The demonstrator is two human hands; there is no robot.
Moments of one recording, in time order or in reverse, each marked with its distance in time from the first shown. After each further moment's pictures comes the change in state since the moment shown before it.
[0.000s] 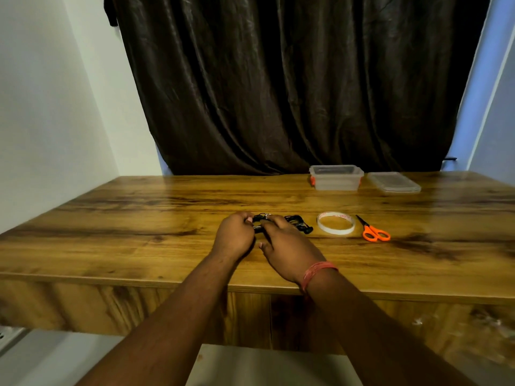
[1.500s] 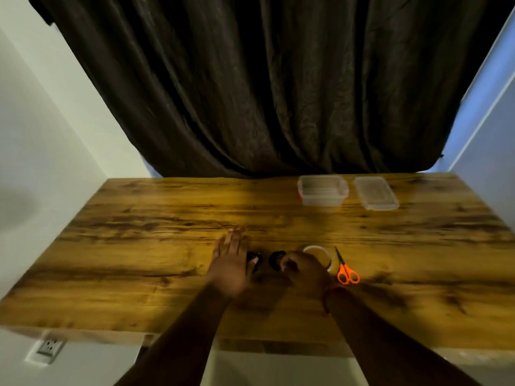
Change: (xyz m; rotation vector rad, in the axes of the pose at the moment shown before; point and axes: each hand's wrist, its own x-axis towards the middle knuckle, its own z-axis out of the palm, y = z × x) left_hand 0.033 0.058 -0.048 0.811 -0.389 0.252; right_hand 0.041 0.054 -0.096 0.421 -0.331 0.346
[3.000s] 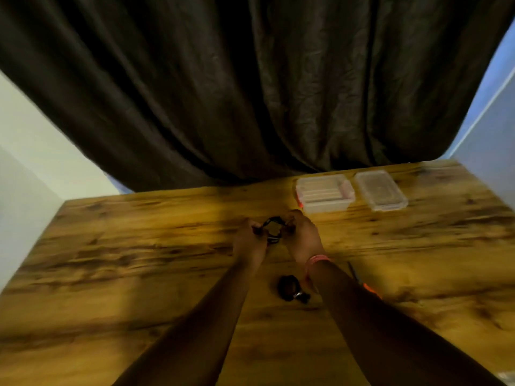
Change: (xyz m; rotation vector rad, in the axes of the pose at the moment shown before) left_hand 0.141 0.024 -0.017 -0.832 0.016 -0.428; right_hand 0.134 -0.024 -0.024 0.150 0.371 0.282
